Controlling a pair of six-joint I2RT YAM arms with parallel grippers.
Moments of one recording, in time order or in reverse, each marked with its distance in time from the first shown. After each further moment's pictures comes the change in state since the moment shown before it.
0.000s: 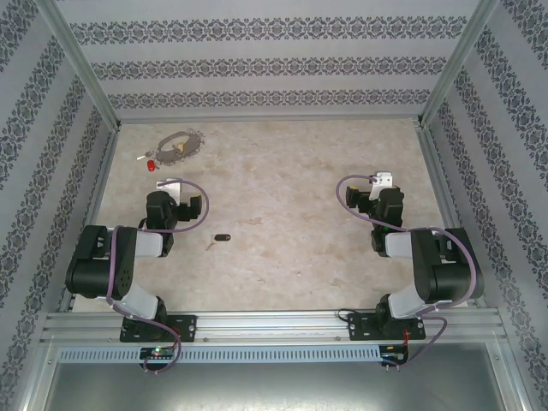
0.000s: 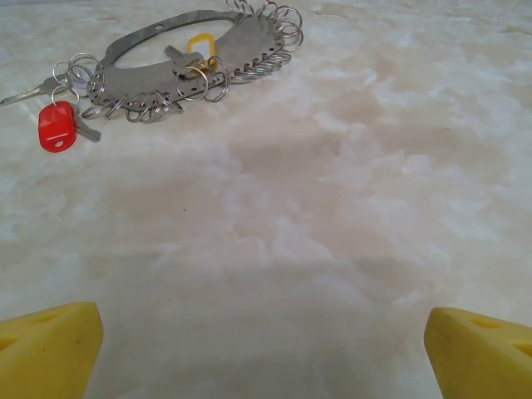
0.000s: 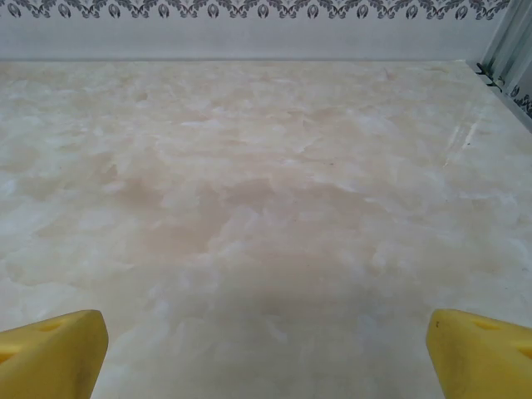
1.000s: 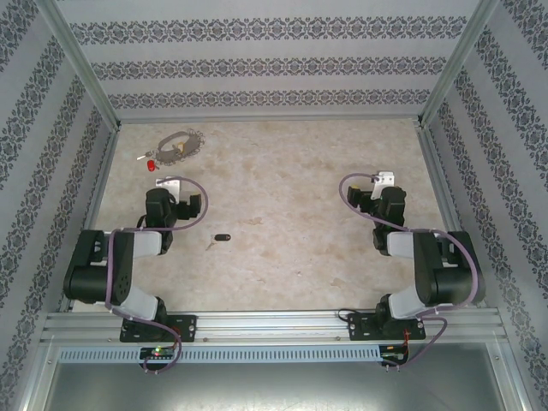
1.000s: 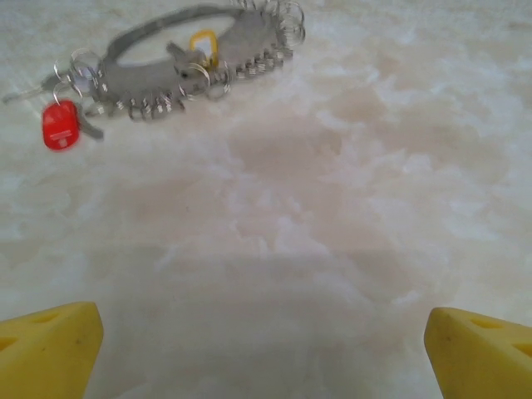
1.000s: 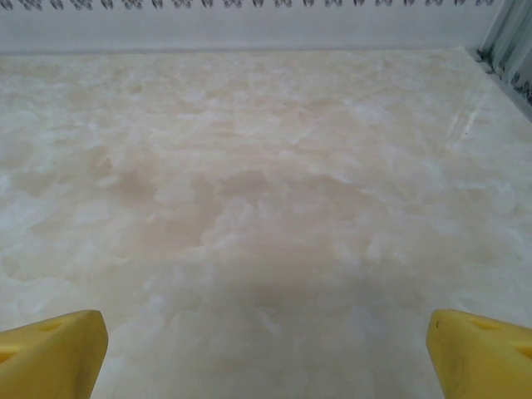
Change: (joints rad) left arm 0.000 -0.077 0.054 -0.154 -0.012 -0.005; right arm -0.019 -0.050 0.035 -0.129 -0.016 0.013
